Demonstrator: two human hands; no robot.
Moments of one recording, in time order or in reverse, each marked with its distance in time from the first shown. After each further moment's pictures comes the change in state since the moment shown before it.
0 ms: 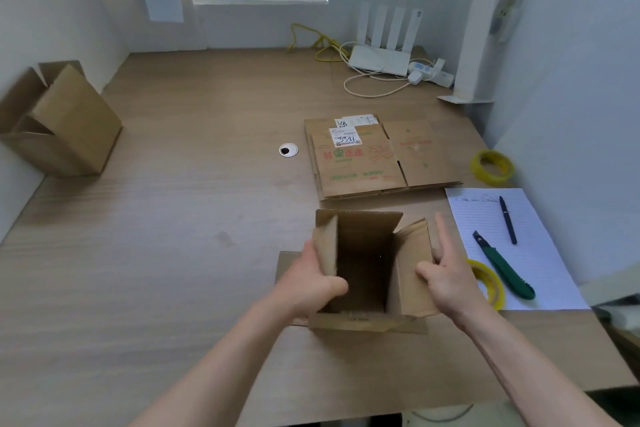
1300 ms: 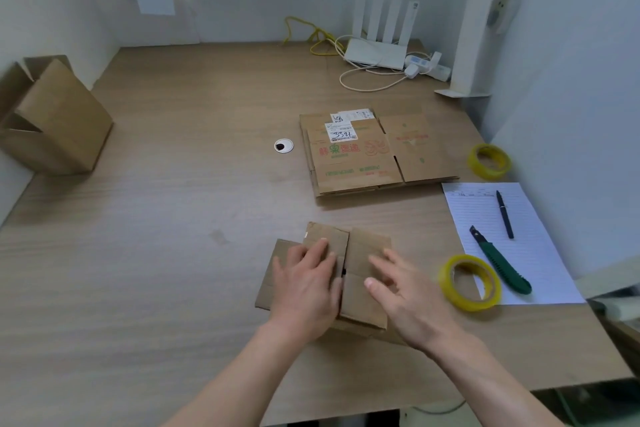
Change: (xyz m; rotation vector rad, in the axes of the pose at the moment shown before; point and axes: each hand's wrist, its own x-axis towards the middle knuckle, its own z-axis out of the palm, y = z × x) left_hand 0.008 -0.025 0.030 0.726 0.463 0.468; right_hand -0.023 0.009 0.036 -0.476 -0.164 -0.254
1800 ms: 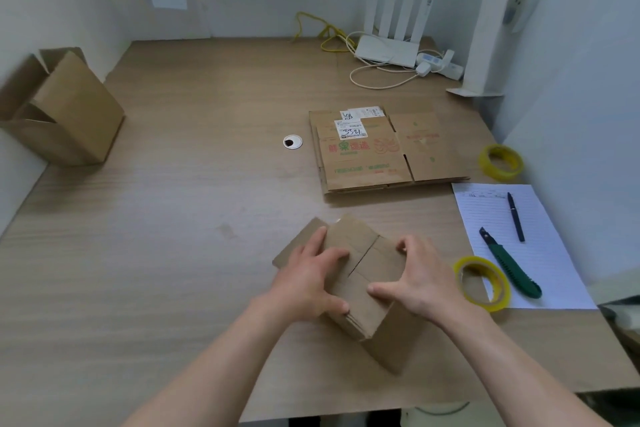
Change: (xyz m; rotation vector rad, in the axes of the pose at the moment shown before) left_hand 0.017 -0.020 -0.018 -0.253 -0.451 -0.108; right_hand 0.038 0.018 -0.005 -0.197 0.050 0.152
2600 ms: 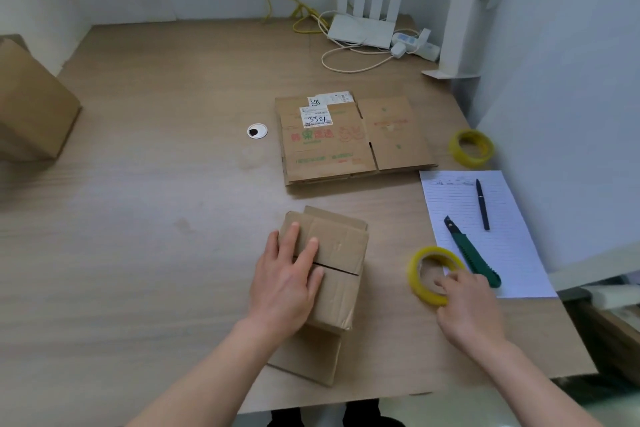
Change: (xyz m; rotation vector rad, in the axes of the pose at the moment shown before) left_hand 0.011 0.046 0.052 0.271 0.425 0.032; right_hand -0.018 0.165 -0.005 -0.393 0.019 0.142
